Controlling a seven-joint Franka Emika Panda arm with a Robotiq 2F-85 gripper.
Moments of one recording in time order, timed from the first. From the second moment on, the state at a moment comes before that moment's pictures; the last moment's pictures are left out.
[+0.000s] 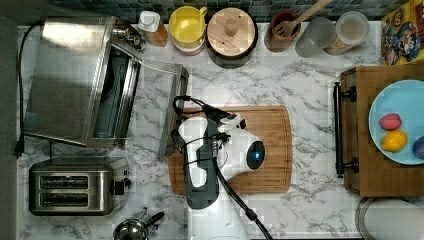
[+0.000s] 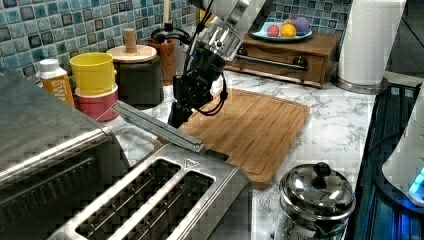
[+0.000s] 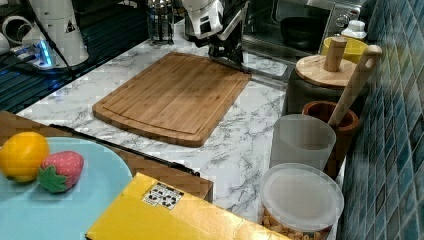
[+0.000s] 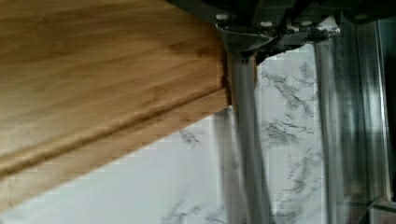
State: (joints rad) arm -0.01 0.24 0.14 -2.39 1.34 1.05 -1.52
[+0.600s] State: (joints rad) arm 0.00 0.29 0.14 -2.31 1.26 1.02 -1.51
